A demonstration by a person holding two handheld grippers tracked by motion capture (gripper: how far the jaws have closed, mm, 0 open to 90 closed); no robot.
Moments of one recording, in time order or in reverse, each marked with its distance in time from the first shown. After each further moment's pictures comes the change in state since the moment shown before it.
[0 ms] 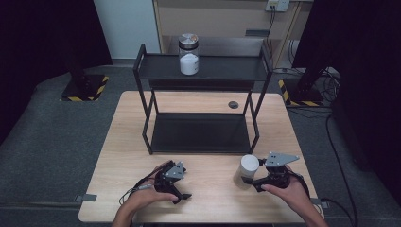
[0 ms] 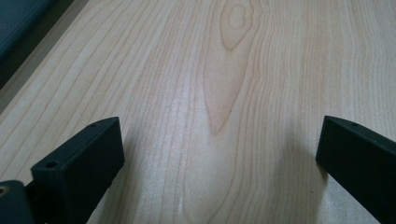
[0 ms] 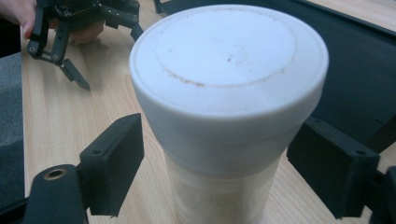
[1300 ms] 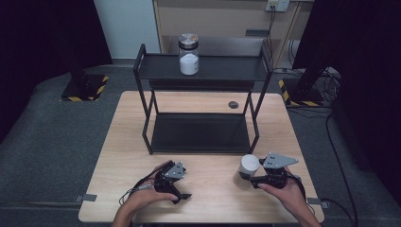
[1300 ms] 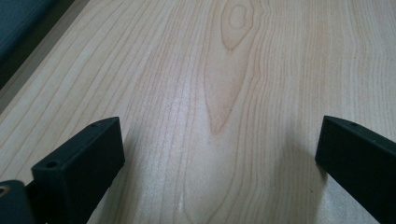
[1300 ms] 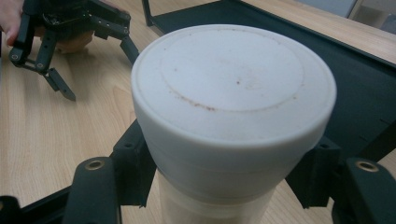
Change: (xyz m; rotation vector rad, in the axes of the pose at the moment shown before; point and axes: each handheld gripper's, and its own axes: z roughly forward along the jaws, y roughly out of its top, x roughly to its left) left arm 0.000 0.000 0.000 -0.001 0.002 -0.005; right arm 0.012 -0.009 0.005 -0.057 -0.054 -0.037
